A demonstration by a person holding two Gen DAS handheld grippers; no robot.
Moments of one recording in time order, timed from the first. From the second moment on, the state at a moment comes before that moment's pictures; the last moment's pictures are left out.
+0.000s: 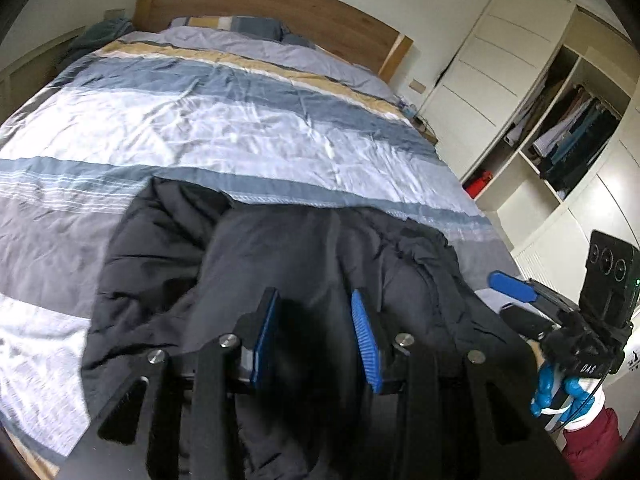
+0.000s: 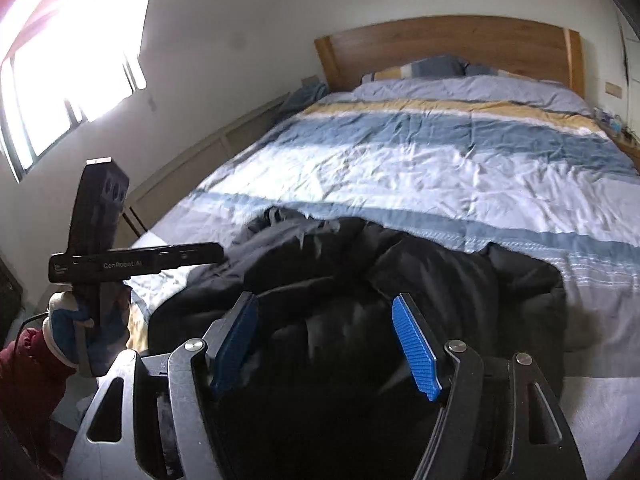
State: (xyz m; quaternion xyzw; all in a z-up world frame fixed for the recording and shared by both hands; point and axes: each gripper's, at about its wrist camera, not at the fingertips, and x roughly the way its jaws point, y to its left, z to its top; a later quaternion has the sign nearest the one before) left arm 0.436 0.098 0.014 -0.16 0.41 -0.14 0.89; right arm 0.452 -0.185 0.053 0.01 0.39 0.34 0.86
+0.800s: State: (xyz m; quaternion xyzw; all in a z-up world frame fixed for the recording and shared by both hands) left arm 0.367 0.050 -0.102 -0.08 0.46 -0.10 0.88; right arm 0.404 -0.202 -0.058 -0.06 0.45 0.33 0.83
